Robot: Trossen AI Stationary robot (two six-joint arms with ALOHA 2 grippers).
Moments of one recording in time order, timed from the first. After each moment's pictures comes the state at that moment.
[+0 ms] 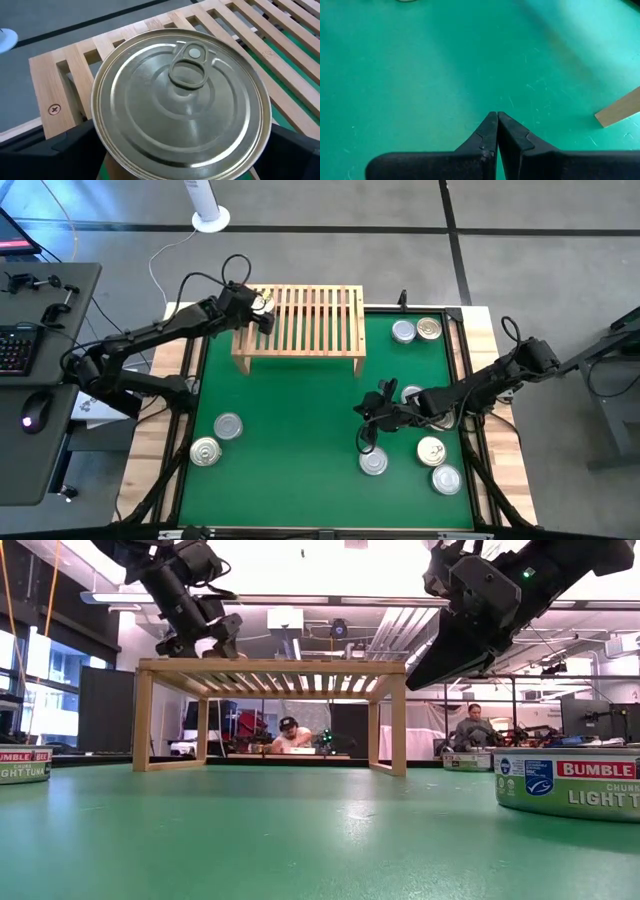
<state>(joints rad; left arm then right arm) 0.65 1.22 0.93 -0.45 -0.29 -0.30 0.33 1.45 0.75 -0.09 0.49 0.49</state>
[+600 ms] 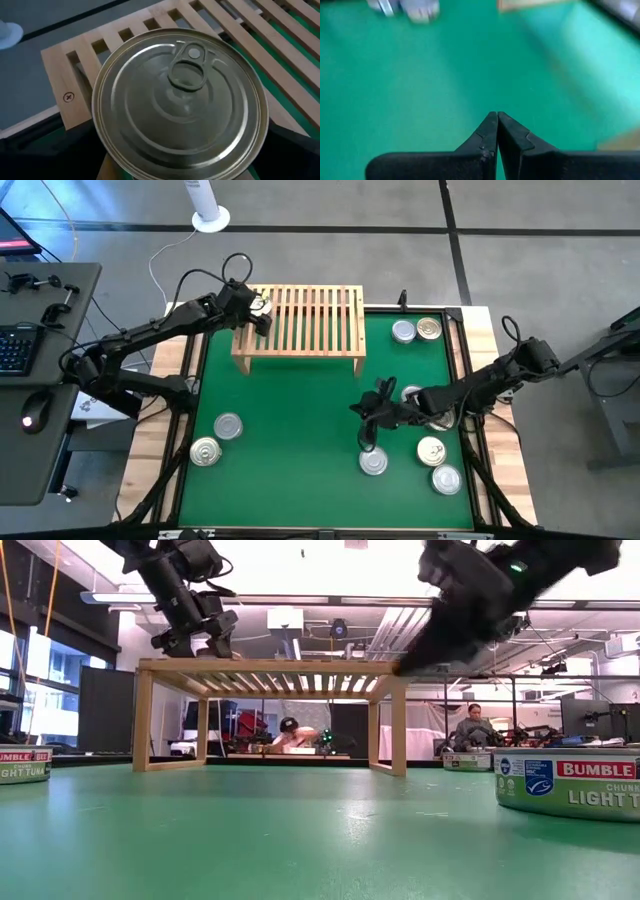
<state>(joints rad) 0.65 1.22 0.99 -0.59 -0.29 -0.28 0.27 1.45 0.77 0.03 0.46 0.33</state>
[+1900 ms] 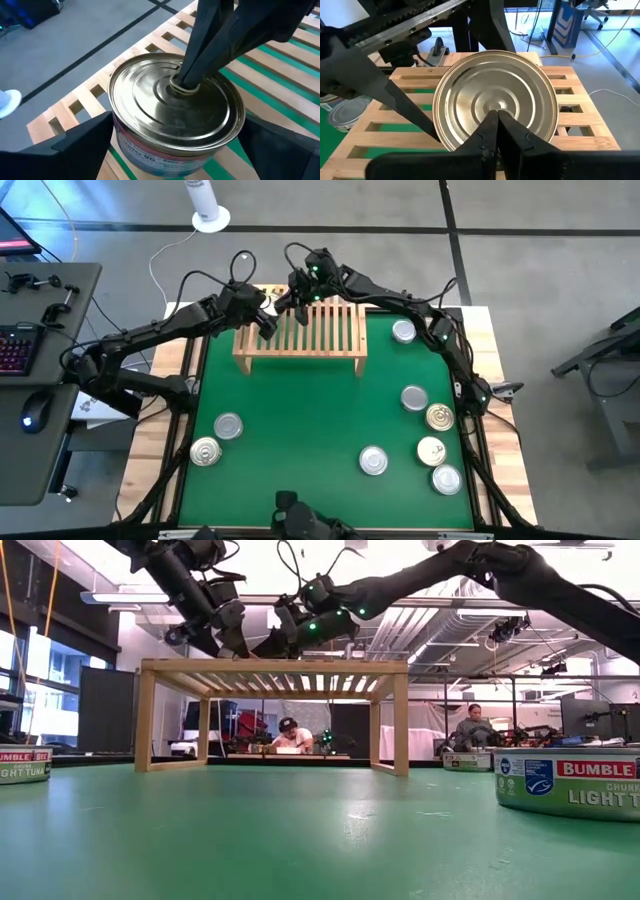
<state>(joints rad) 0.59 1.23 0.99 -0.43 -0.27 -0.02 -0.53 2.35 2.20 -0.34 -0.56 -0.25</state>
